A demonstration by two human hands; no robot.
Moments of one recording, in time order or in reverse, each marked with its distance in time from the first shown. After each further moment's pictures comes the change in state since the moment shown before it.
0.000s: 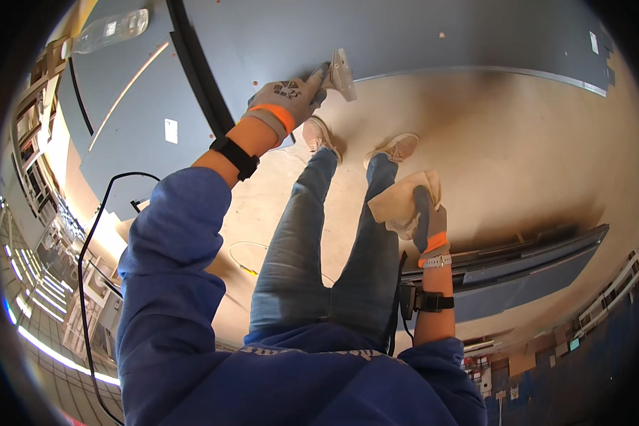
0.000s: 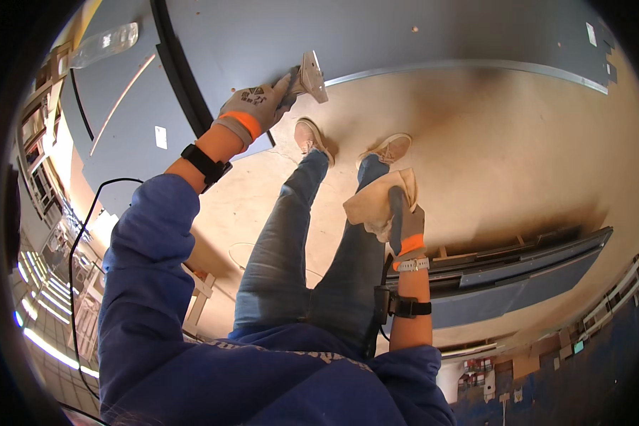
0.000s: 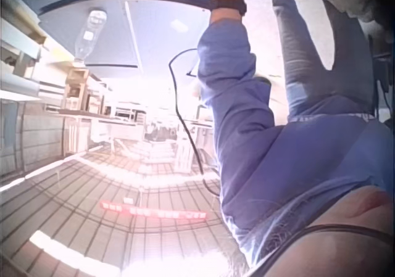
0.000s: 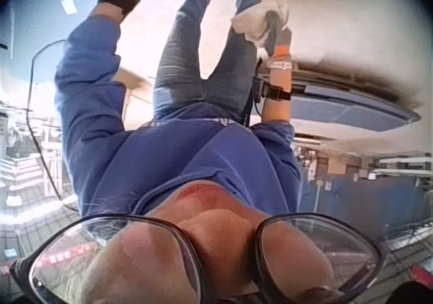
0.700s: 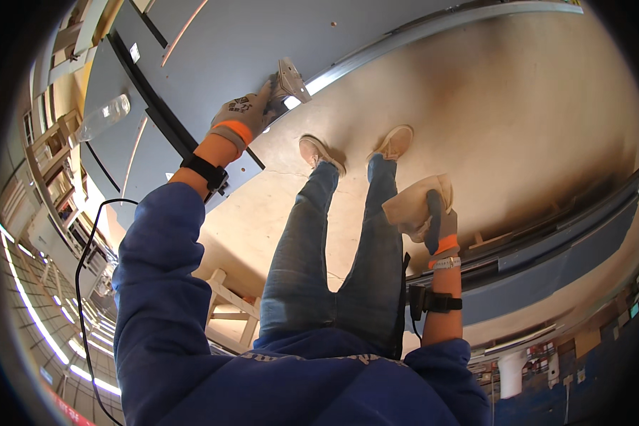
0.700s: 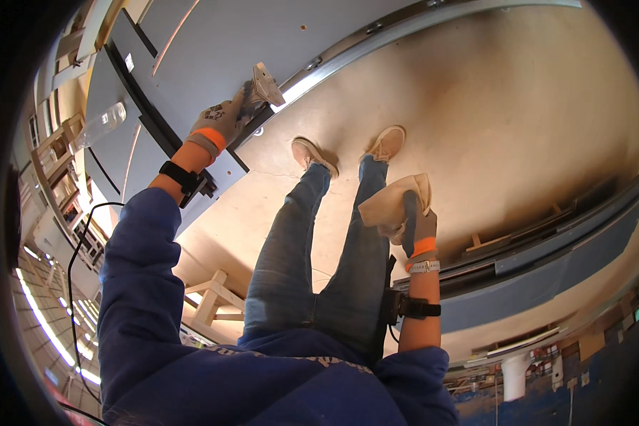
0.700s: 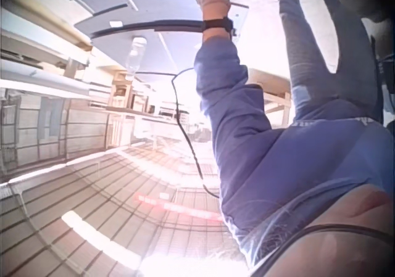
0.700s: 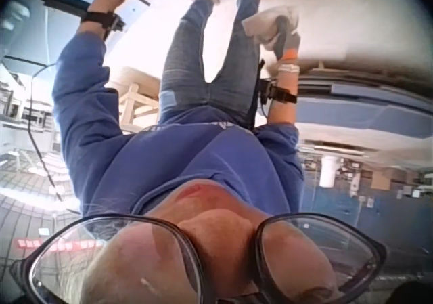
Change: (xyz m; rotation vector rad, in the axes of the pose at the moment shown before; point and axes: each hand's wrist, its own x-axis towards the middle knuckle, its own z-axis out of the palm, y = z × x) left_hand 0.039 0.022 -0.031 0.313 -0.179 -0.090; right_hand 0.013 0.036 -0.050 0.062 0.109 -0.029
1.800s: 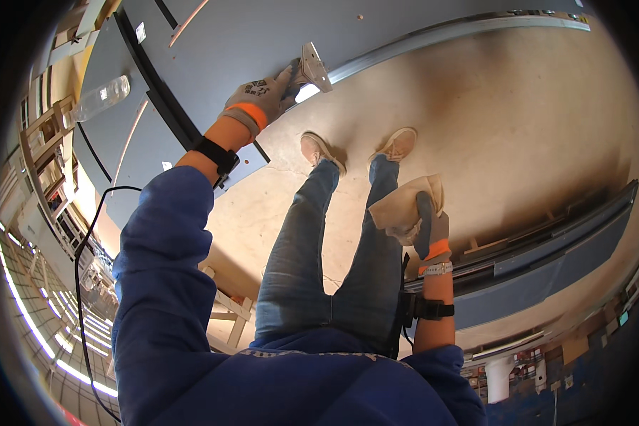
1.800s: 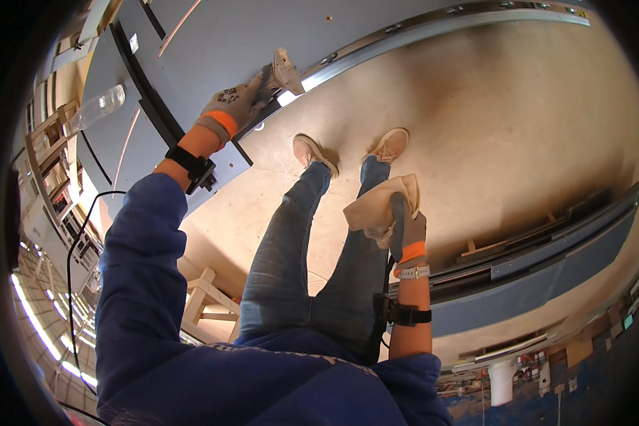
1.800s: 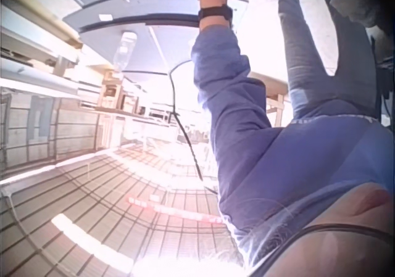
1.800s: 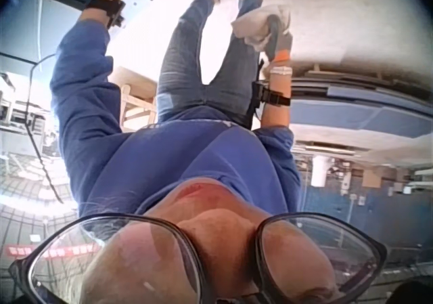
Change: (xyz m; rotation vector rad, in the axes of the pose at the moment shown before) left_hand 0.002 0.008 0.002 -0.061 0.121 0.074; right_hand -0.022 -0.014 0.021 0.118 -0.062 0.062
